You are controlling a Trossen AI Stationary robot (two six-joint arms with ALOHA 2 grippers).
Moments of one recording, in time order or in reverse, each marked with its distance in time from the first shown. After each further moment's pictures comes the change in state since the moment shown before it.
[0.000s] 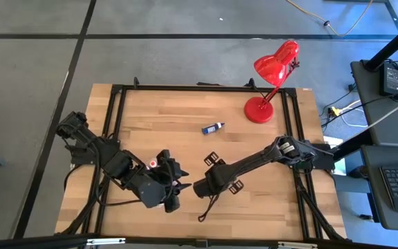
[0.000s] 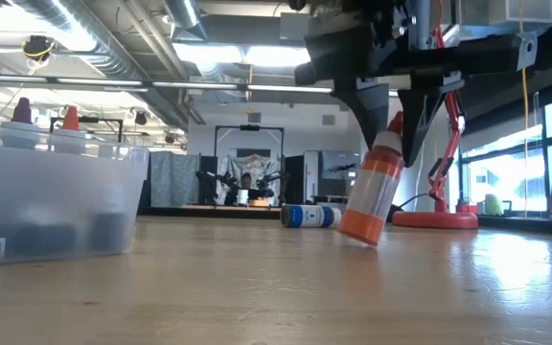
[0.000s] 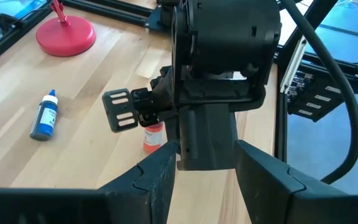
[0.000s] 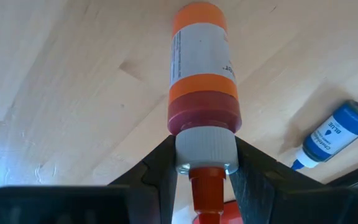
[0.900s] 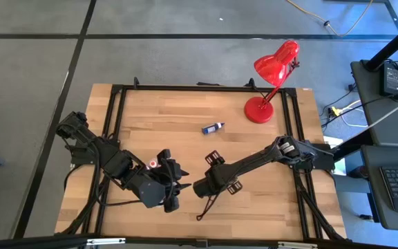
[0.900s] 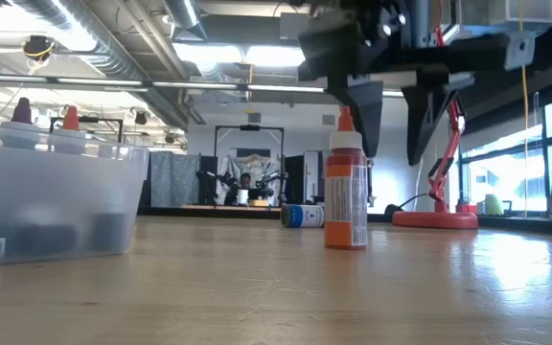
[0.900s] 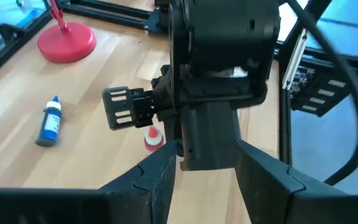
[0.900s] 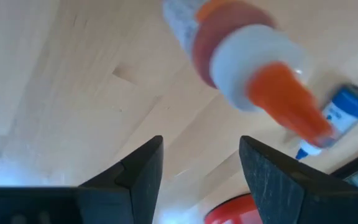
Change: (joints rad) left arm 0.000 0.000 0.000 0.000 -0.002 0.040; right arm 0.000 -0.001 0.013 -0.012 0.009 0.085
